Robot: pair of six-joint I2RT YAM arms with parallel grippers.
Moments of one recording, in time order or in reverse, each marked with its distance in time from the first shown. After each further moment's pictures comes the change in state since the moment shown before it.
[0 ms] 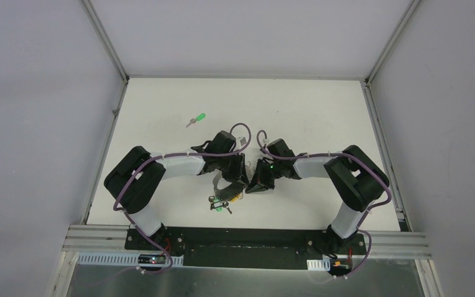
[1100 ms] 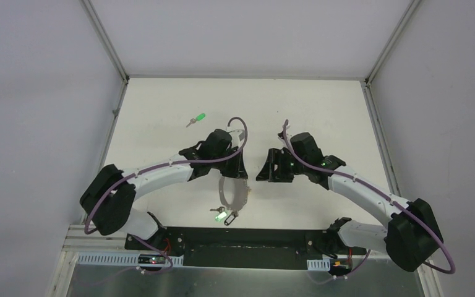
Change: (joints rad) left arm -0.059 -0.198 -0.003 -0.074 -0.128 0.085; right arm -0.030 -0.555 -0.023 -0.326 0.215 -0.254
